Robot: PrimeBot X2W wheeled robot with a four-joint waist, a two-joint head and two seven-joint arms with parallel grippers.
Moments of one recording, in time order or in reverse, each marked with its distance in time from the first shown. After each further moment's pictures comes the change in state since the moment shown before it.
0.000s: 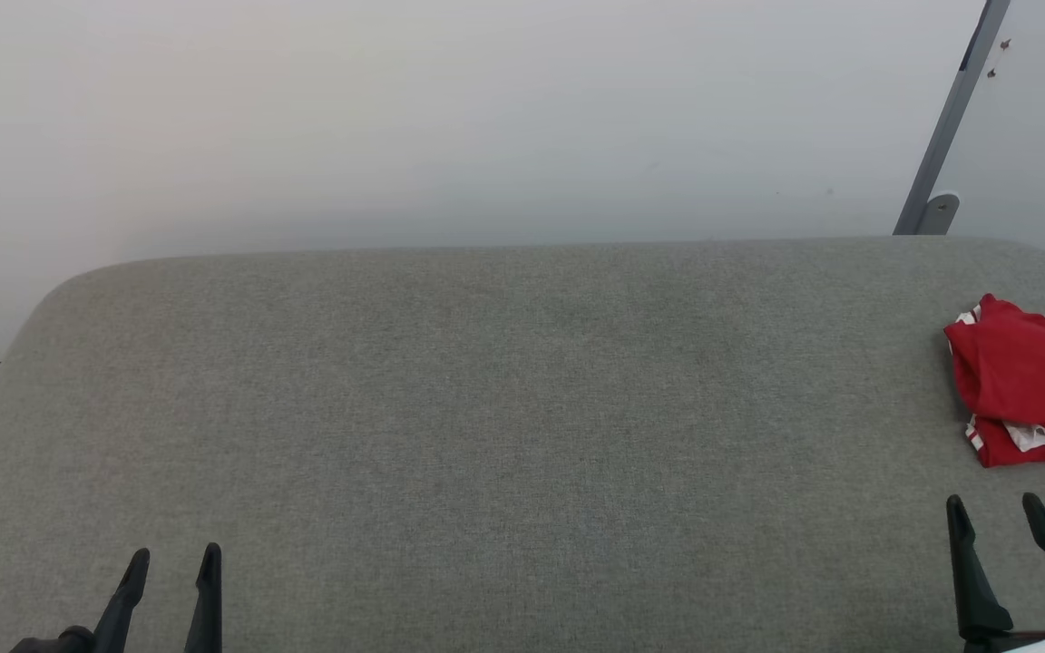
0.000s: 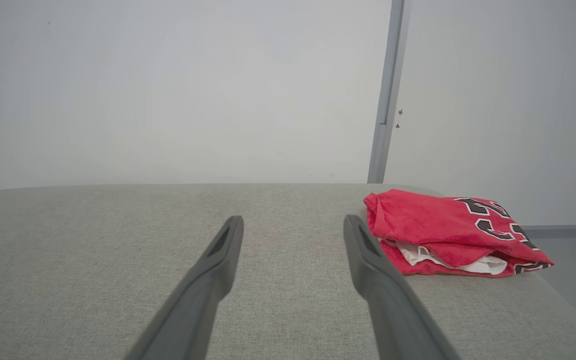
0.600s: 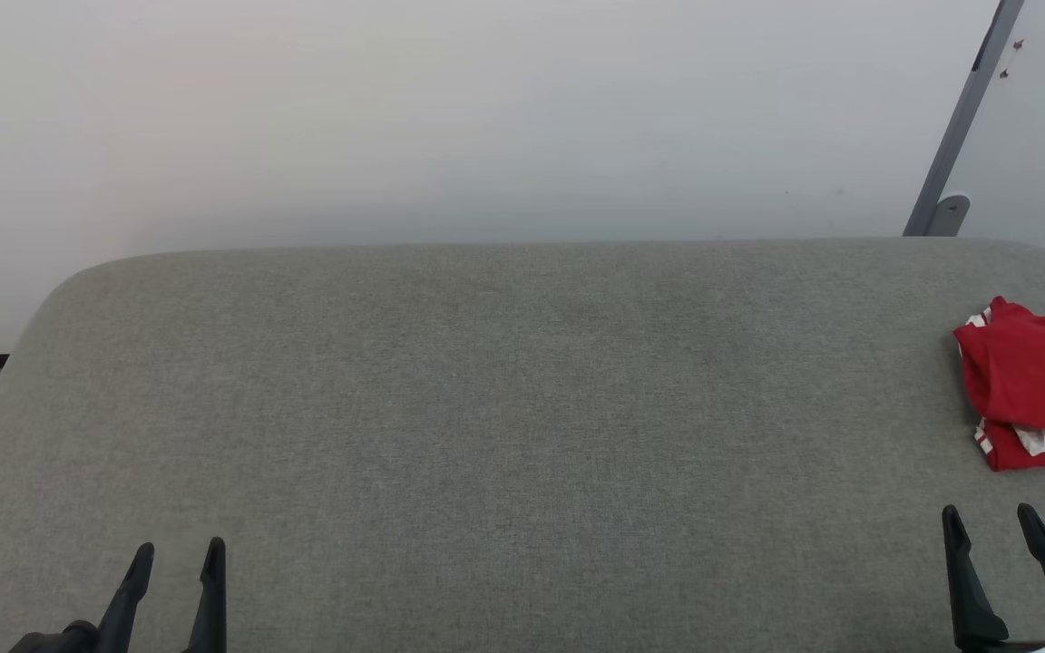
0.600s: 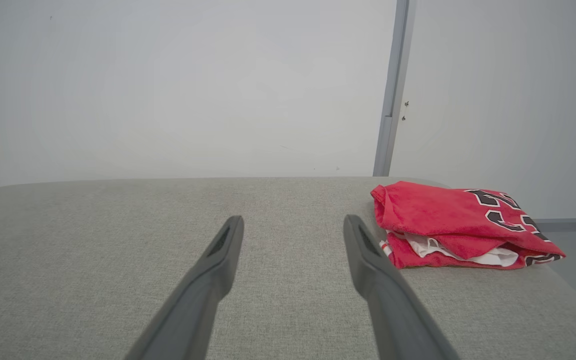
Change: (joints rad) left arm -0.011 -0.009 -0.001 0.003 0.002 0.000 0.000; right arm 0.015 0.016 -0.003 0.001 -0.002 0.000 0.000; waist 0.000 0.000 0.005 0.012
